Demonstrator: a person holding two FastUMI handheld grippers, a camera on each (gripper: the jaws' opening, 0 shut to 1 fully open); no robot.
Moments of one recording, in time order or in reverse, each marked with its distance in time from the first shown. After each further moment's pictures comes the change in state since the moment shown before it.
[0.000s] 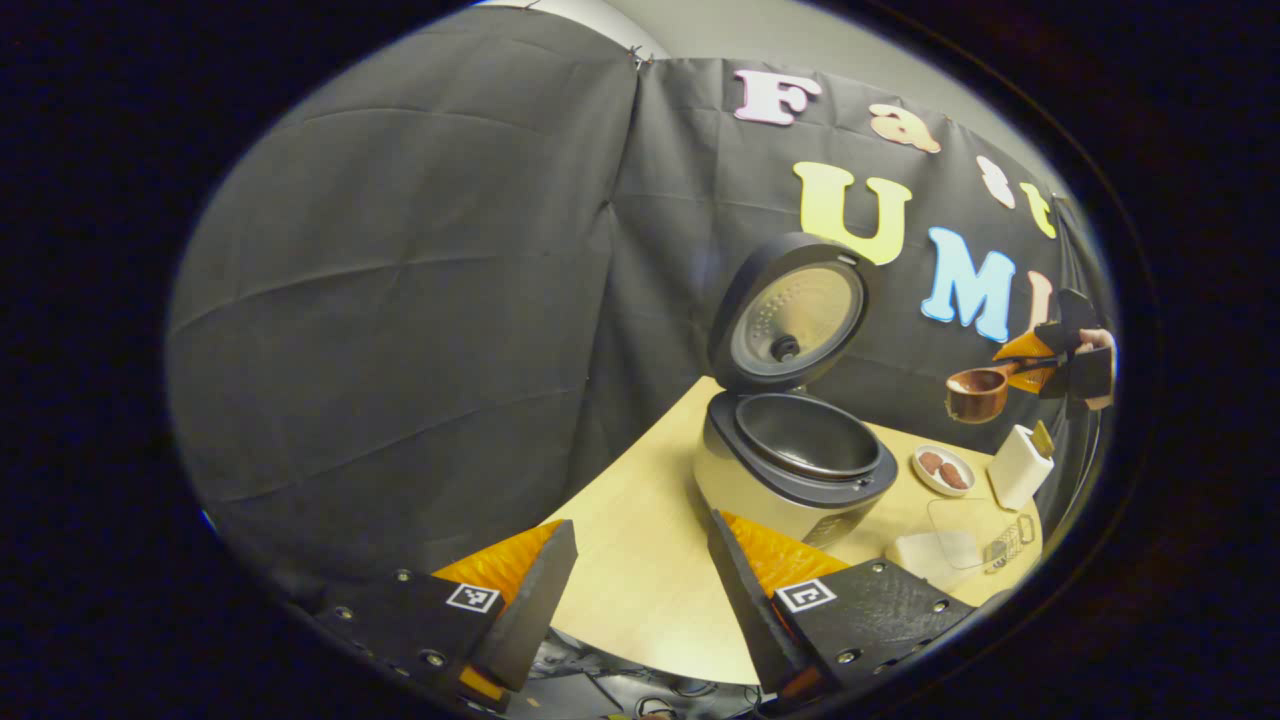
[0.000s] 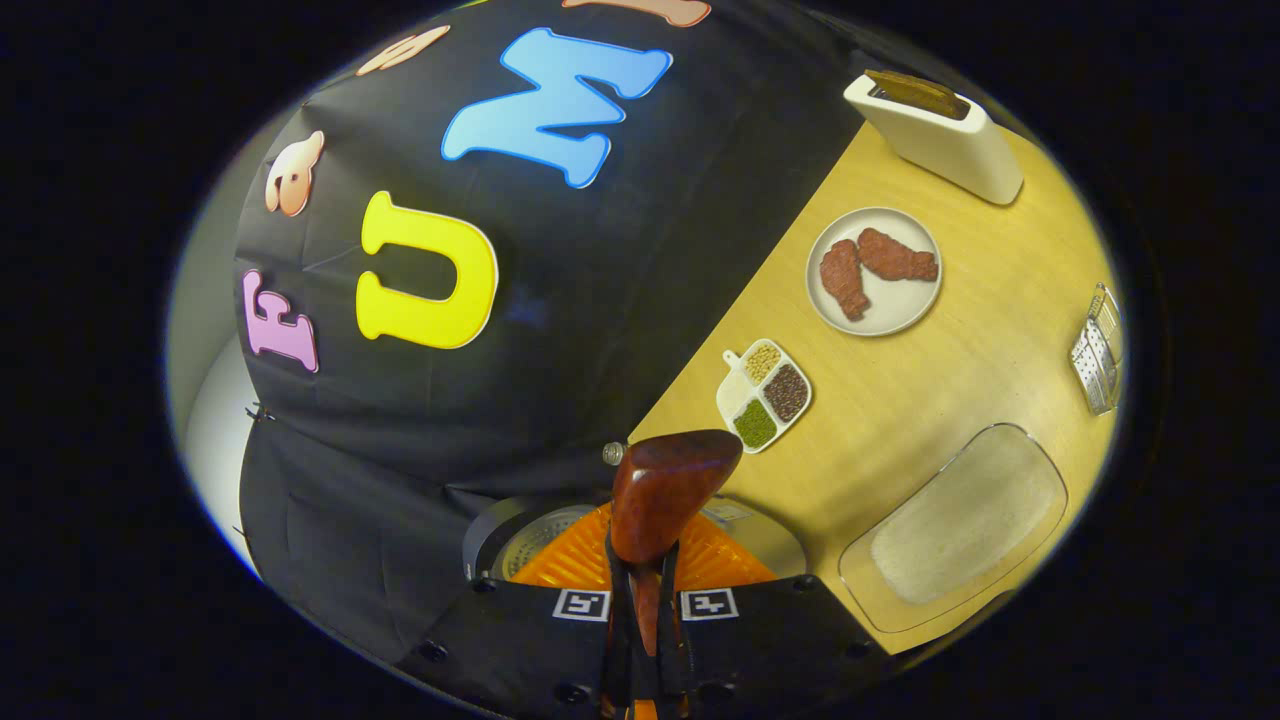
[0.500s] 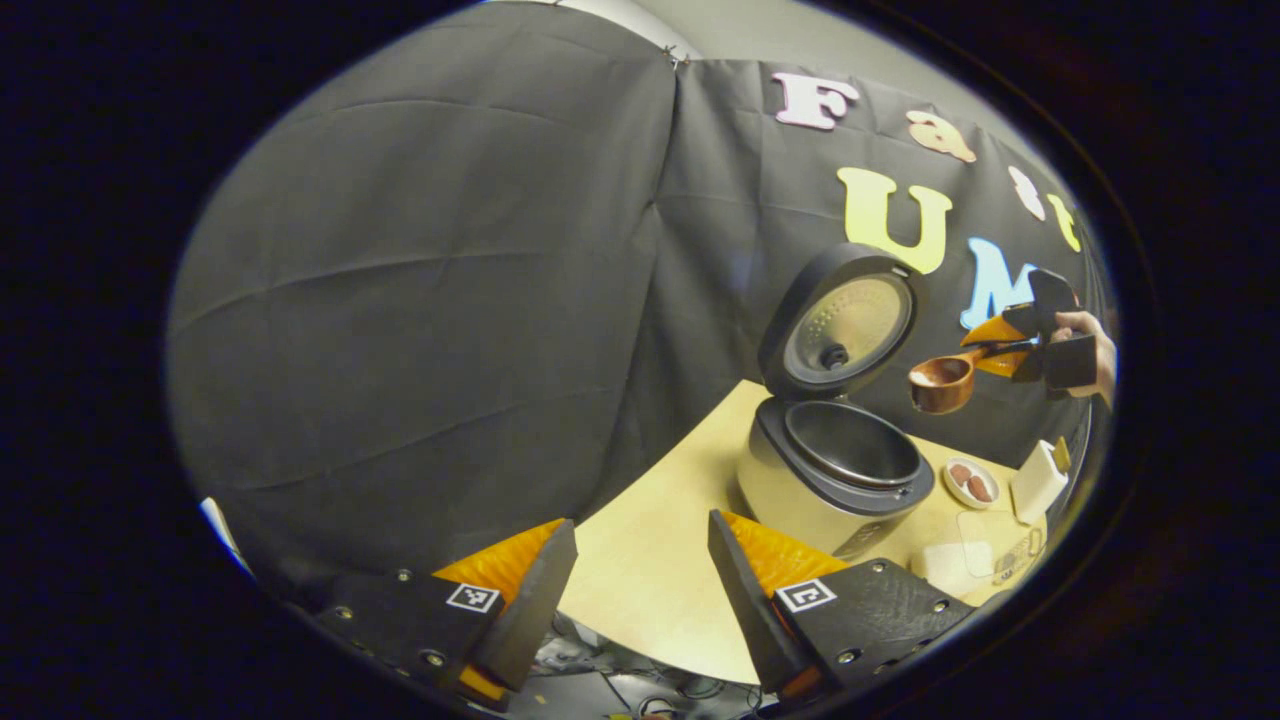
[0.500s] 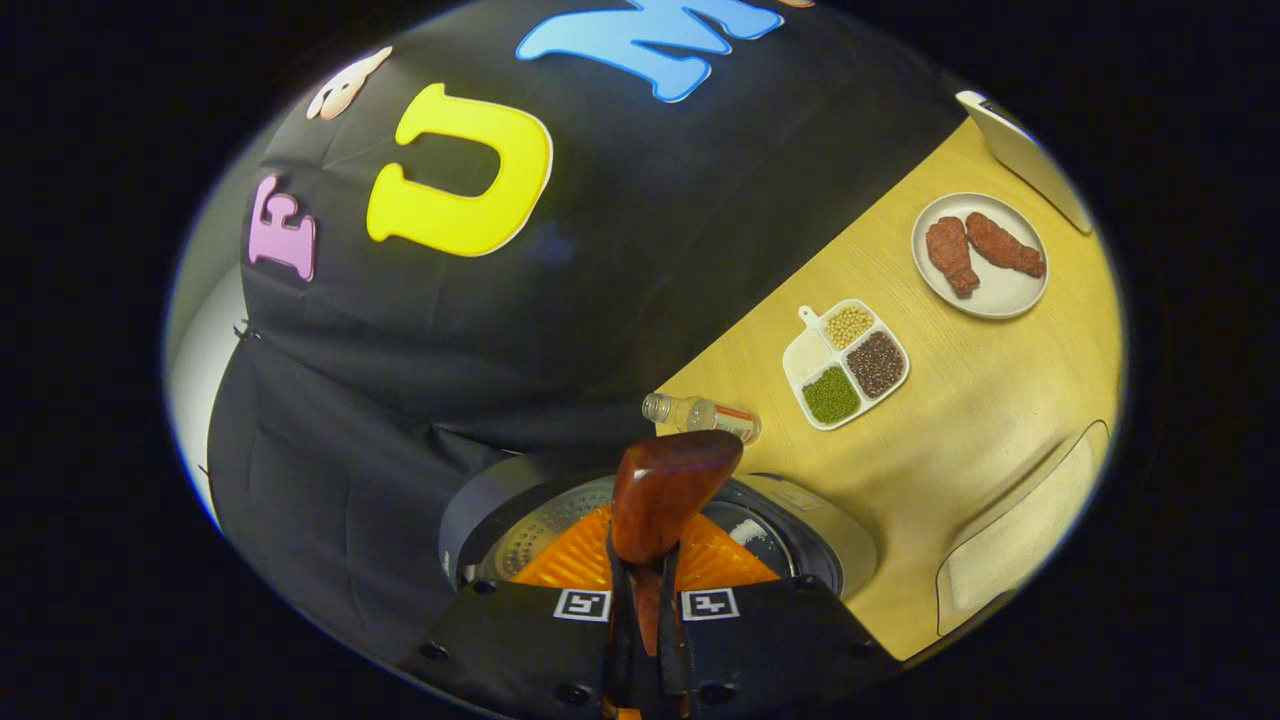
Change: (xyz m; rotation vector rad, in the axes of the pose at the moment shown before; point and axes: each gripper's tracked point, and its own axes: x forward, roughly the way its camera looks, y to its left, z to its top) left arm 0.001 0.038 0.002 -0.034 0.005 0.095; right arm 0.094 0.040 -0.060 -0.211 0.112 -0.020
